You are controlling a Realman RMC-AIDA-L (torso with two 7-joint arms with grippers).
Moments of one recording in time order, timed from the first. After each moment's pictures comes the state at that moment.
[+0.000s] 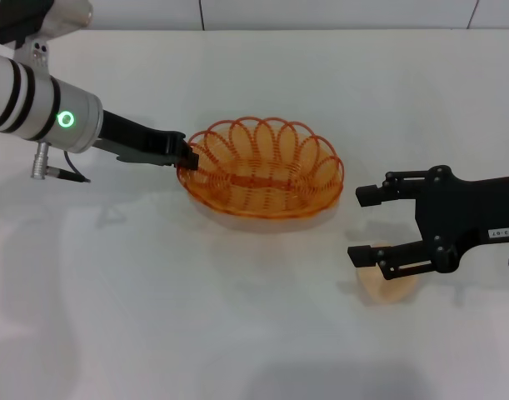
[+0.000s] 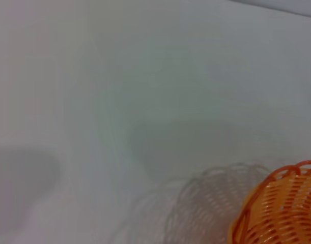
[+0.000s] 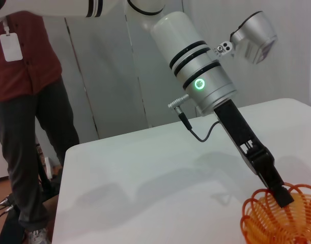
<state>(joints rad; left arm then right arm) -0.82 -2.08 0.82 0.71 2.53 1.30 -2.53 0.28 2.01 -1.32 -1.29 -1.71 -1.54 1.70</state>
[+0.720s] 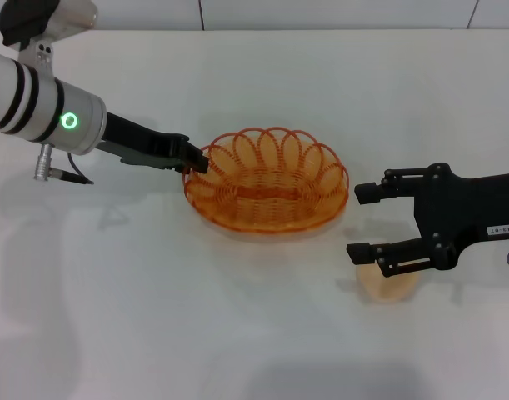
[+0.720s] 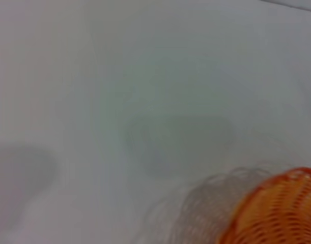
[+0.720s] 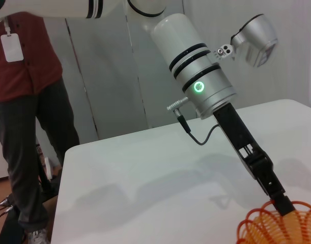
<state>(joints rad) -0.83 -2.08 0.83 0.69 2.52 1.31 -2.53 0.28 2.01 -1.31 -1.29 -1.71 -1.54 1.70</state>
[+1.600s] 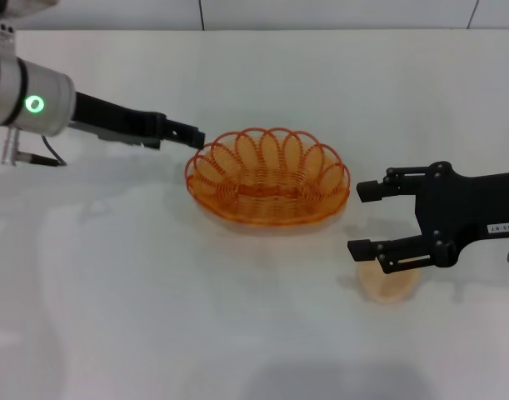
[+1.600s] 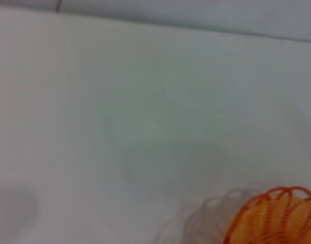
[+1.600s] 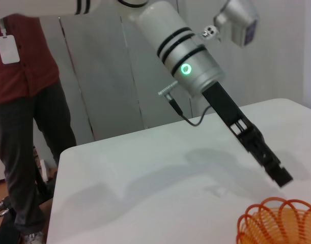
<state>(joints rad) -0.76 -2.05 0.82 0.82 2.45 1.36 -2.45 0.28 2.01 -1.31 -1.29 -1.71 -1.53 1.71</state>
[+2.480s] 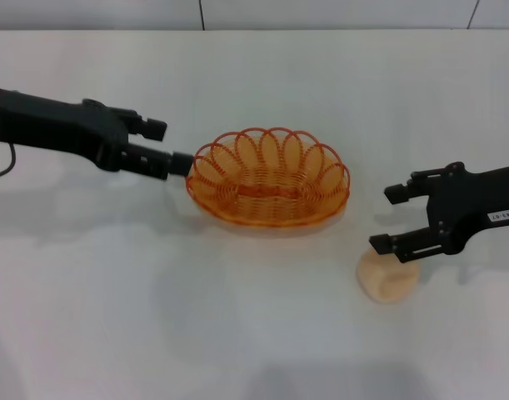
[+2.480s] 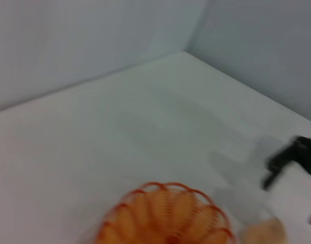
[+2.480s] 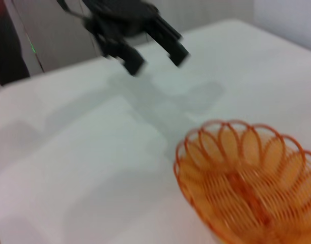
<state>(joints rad) -0.60 -2.00 0.82 1.04 2.13 1.75 -1.97 0.34 2.01 -1.32 -1.34 -1.97 -1.47 1.92</state>
